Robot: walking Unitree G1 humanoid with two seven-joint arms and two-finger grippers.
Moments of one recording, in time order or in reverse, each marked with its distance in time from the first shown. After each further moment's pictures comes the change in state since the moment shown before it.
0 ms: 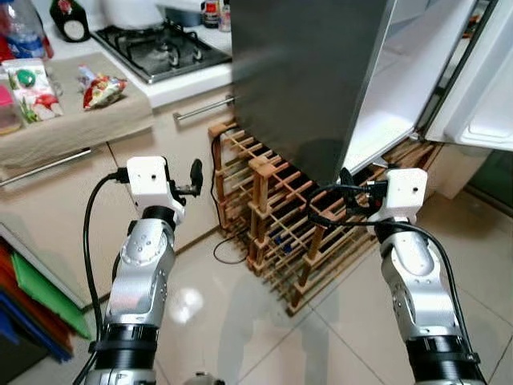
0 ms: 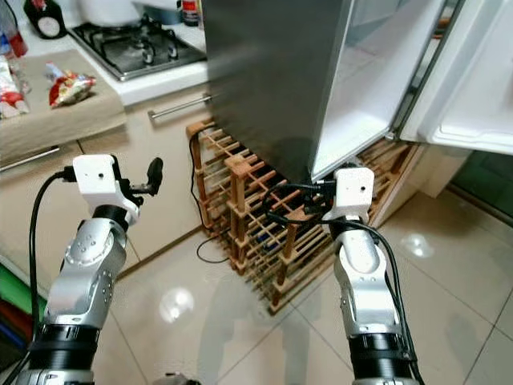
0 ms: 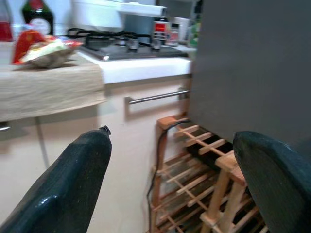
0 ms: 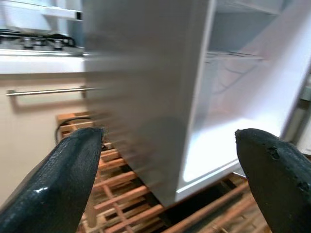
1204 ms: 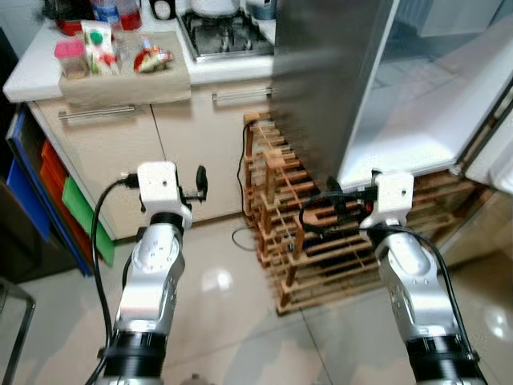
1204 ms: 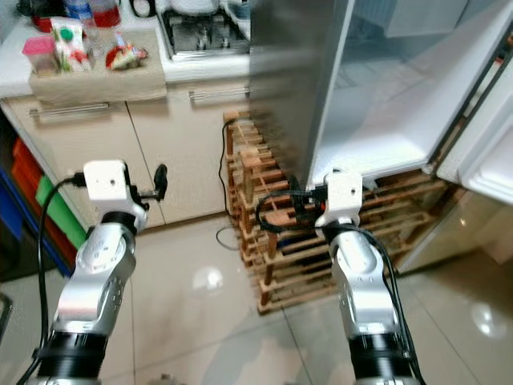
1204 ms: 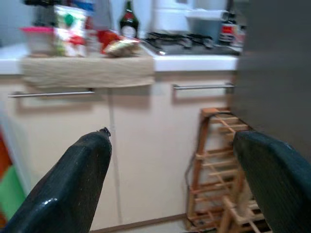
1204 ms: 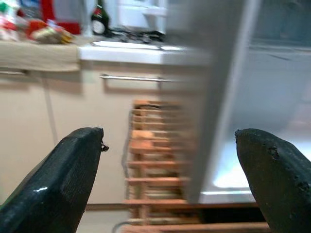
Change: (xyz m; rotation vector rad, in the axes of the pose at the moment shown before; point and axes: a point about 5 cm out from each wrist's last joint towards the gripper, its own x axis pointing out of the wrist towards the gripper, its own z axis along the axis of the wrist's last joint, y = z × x) left arm -0.006 -0.008 -0.004 0.031 0.010 0.053; right arm -0.001 0.015 -0.008 0.037 0.055 0.125
